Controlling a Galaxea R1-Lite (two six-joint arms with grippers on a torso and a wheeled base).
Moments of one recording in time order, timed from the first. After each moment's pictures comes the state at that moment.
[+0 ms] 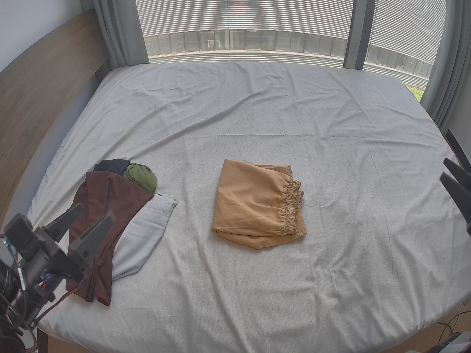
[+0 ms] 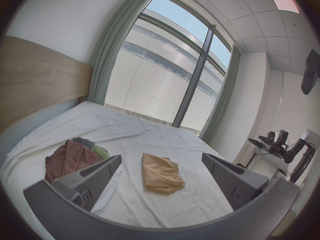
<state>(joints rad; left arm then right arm) -0.41 1.23 -0.02 -1.30 -0.02 -0.27 -0.08 1.05 -0.24 -1.07 0.68 0.31</state>
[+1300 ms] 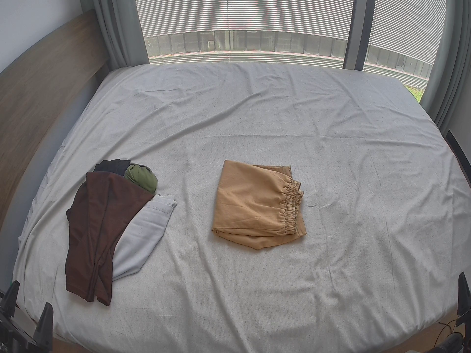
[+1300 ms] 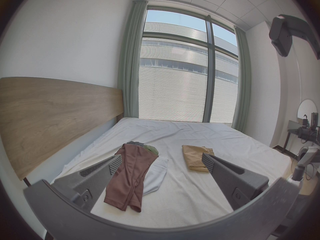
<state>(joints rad) -0.04 0.08 -0.02 -0.15 -0.05 -0.07 0.00 0.01 -0.02 -0.12 -0.11 0.12</state>
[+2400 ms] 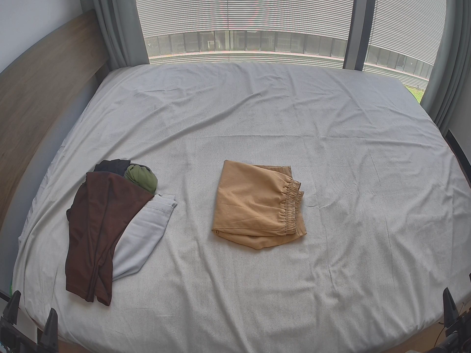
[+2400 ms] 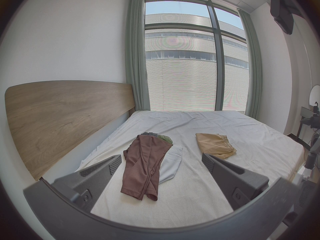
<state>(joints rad) 0.00 0.01 -0.02 0.00 0.03 0.01 0.00 0.01 -0.02 -0.01 -0.04 0.00</state>
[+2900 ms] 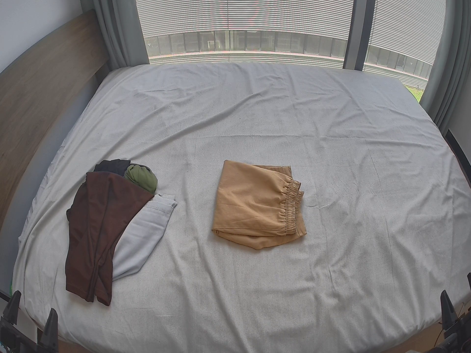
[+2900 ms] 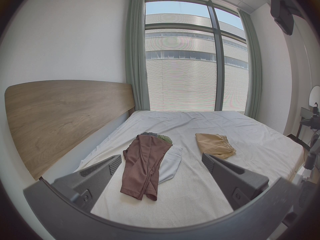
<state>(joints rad) 0.00 0.01 -0.02 0.00 0.03 0.00 0.00 0.01 -0.02 0.00 -0.01 -0.01</state>
